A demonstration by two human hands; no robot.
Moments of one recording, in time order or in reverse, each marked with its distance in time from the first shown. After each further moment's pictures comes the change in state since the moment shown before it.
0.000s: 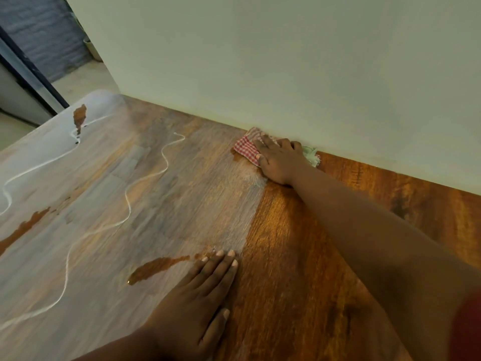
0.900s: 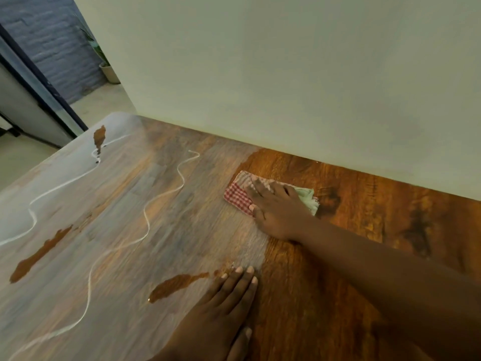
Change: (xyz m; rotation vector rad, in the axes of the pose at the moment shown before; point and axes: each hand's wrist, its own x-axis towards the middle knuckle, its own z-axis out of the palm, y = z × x) left_hand 0.003 -0.002 -0.001 0.307 -0.092 -0.061; right_hand -0.061 -0.067 0.017 0.102 -0.004 -0.165
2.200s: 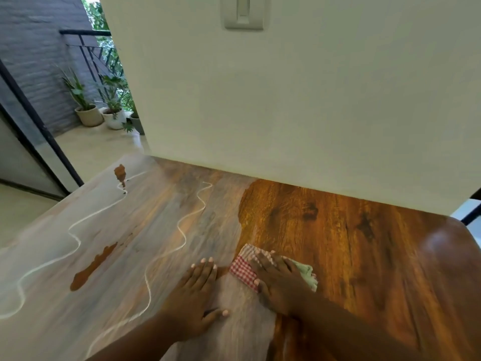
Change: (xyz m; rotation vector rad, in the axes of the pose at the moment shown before) left_hand -0.087 -0.093 0.003 -0.146 -0.086 -0.095; right_hand -0.136 -0.145 0.011 0.025 -0.137 0.204
